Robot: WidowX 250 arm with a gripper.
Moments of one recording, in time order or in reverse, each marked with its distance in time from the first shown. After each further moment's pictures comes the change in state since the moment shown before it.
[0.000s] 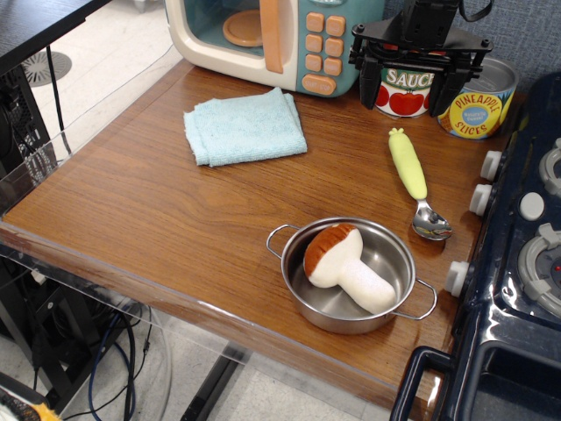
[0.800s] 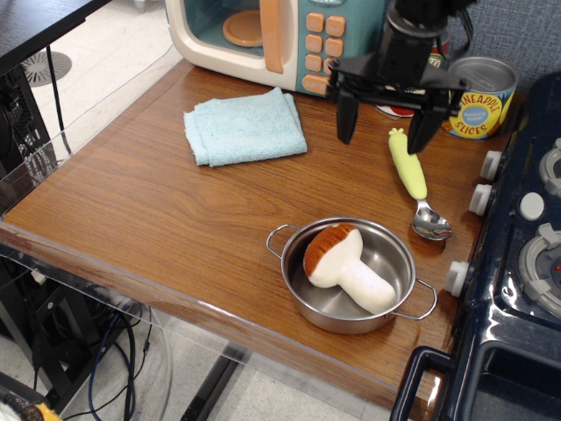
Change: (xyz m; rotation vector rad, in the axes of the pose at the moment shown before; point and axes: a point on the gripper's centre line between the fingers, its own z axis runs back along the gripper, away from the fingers) arm -0.036 0.018 -0.001 -0.002 0.055 -0.049
